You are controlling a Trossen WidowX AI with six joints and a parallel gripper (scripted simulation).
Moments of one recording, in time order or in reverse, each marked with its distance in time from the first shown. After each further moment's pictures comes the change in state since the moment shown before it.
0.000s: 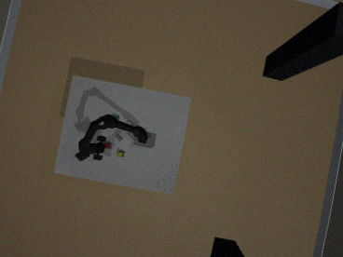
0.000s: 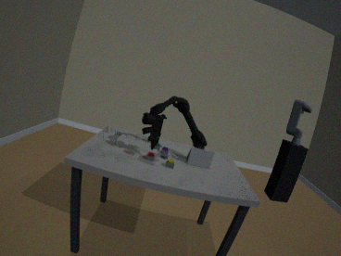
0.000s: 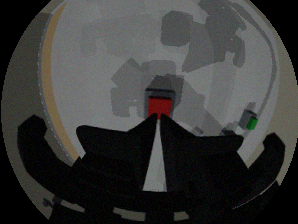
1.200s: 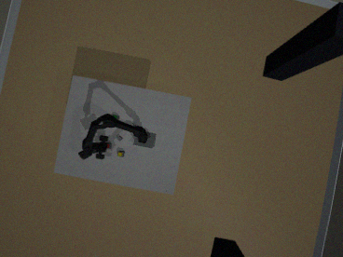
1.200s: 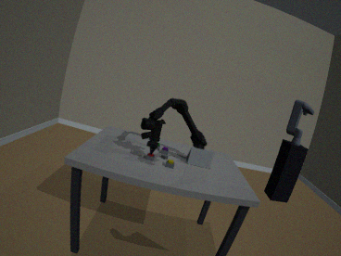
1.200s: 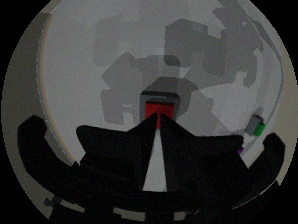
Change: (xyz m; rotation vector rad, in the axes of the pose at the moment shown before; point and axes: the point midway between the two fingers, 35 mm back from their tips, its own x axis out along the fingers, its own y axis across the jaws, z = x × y) arm 0.032 -0.002 -0.001 -0.001 0.003 -0.005
